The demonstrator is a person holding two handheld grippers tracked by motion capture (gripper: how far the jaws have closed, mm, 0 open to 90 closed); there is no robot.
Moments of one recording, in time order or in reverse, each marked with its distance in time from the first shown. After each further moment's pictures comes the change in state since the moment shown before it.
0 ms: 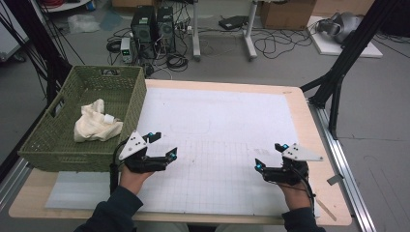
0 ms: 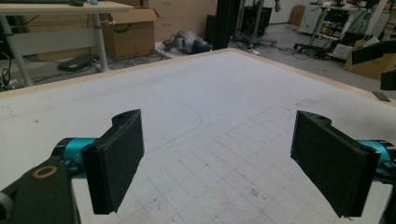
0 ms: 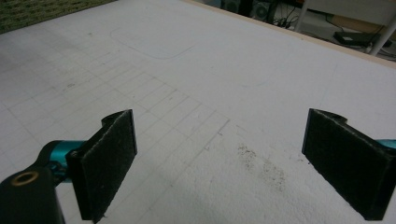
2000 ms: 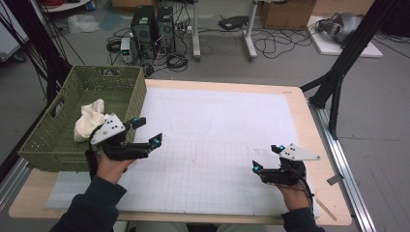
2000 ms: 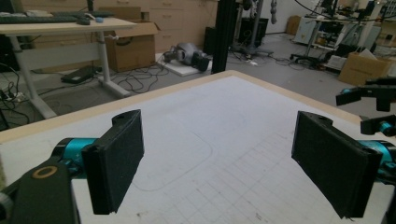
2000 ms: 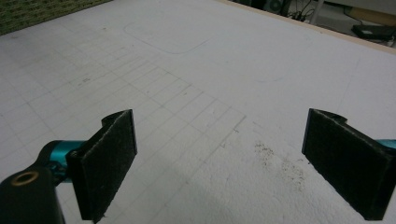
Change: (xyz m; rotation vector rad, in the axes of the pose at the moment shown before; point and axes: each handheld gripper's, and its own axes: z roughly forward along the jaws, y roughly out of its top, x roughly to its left) left arm 0.024 0.061 -0.037 -0.036 -0.010 -0.002; right arm 0.003 0.000 0.003 0.018 0.044 0.002
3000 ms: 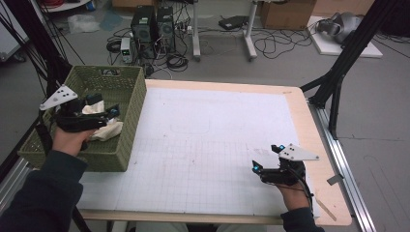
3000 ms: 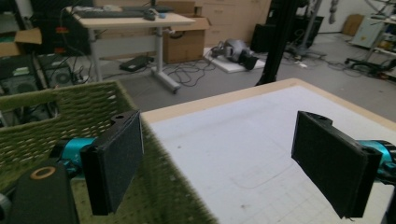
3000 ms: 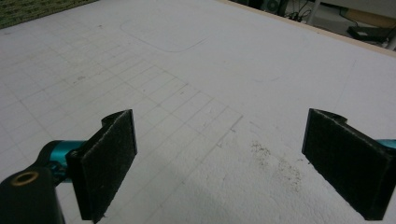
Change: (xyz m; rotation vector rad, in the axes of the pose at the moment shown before) left arm 0.100 0.039 -0.051 0.049 0.211 -0.062; right arm 0.000 0.000 0.002 0.002 -0.013 -0.020
